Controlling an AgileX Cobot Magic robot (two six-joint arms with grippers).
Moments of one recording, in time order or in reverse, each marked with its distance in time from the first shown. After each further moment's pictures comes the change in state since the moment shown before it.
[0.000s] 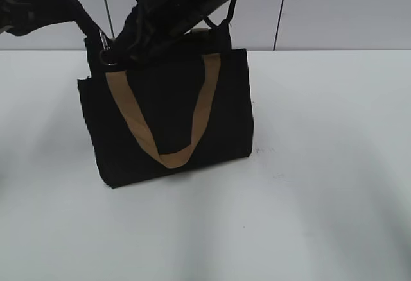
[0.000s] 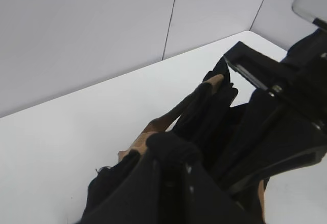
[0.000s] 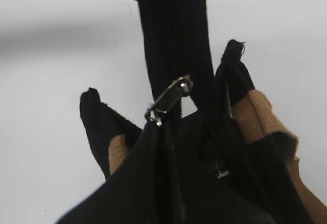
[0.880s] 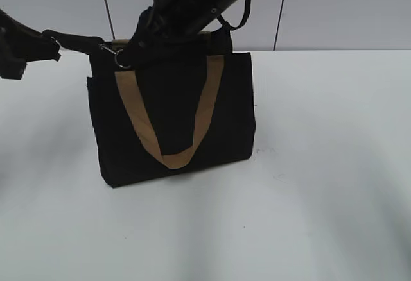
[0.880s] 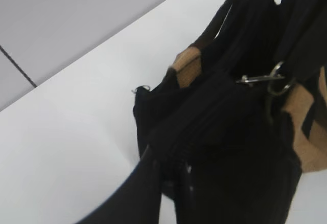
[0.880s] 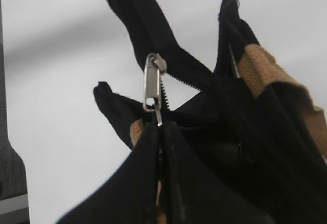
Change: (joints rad) left arm 0.000 0.000 0.000 0.409 -0.096 -0.043; right arm -0.041 -0.015 0.000 -0.028 0.083 0.204
